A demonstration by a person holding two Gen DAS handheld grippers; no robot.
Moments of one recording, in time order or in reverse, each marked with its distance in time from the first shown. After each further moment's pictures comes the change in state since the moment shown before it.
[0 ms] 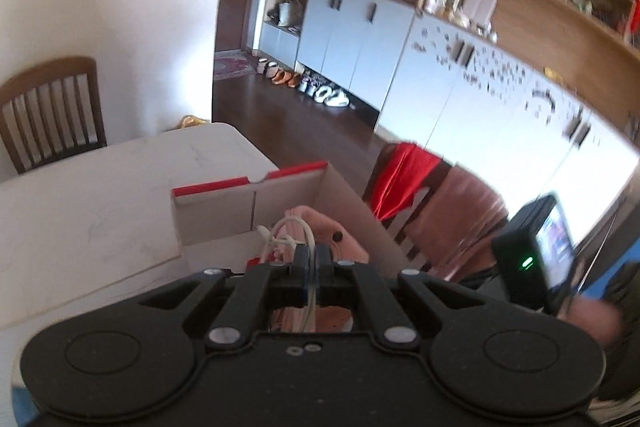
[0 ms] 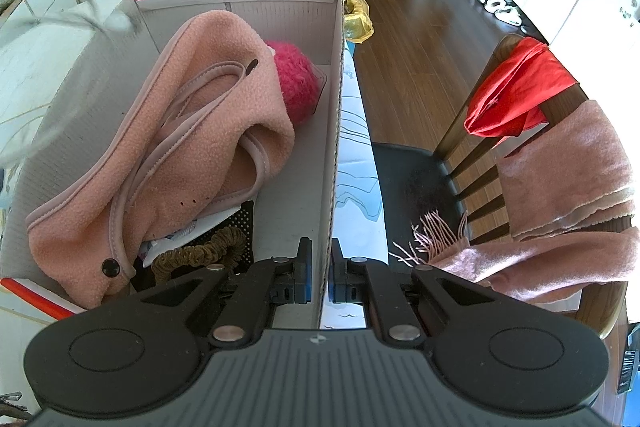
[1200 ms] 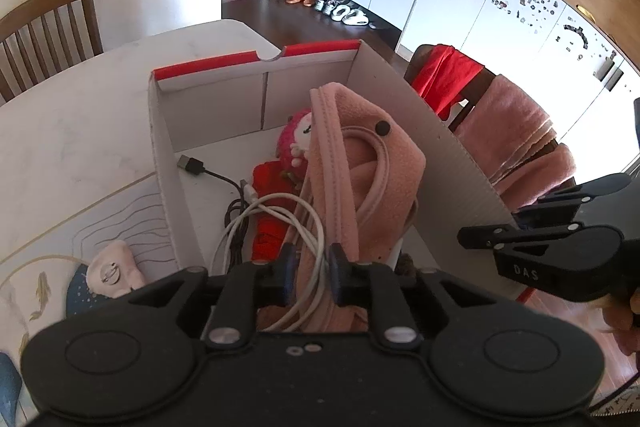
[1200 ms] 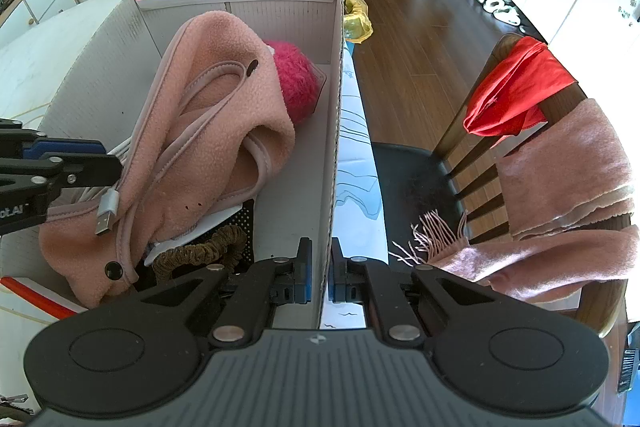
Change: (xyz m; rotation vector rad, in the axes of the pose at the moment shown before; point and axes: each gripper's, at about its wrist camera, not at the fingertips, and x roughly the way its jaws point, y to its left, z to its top) left arm 0.072 0.022 -0.042 -0.031 0.237 0.033; right arm -0.002 0.001 -0.001 -0.007 -0.002 0.005
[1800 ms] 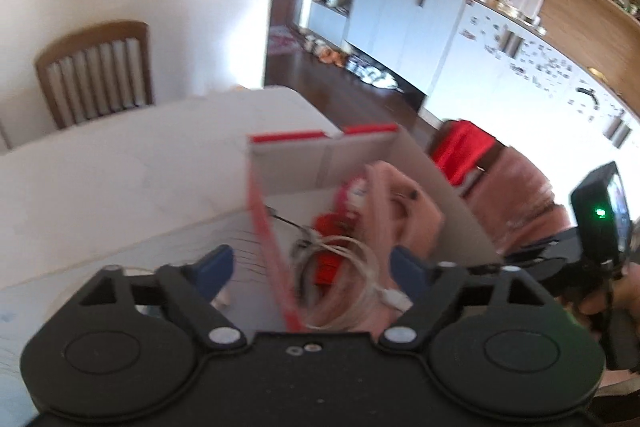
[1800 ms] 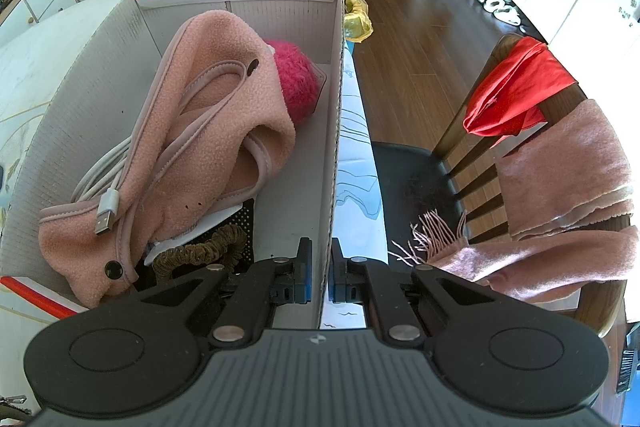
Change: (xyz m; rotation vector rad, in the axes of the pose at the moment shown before) left arm -0.092 0.038 -0.010 -0.075 -0.190 0.084; right arm 0.000 0.000 -0.001 -0.003 0.001 0.003
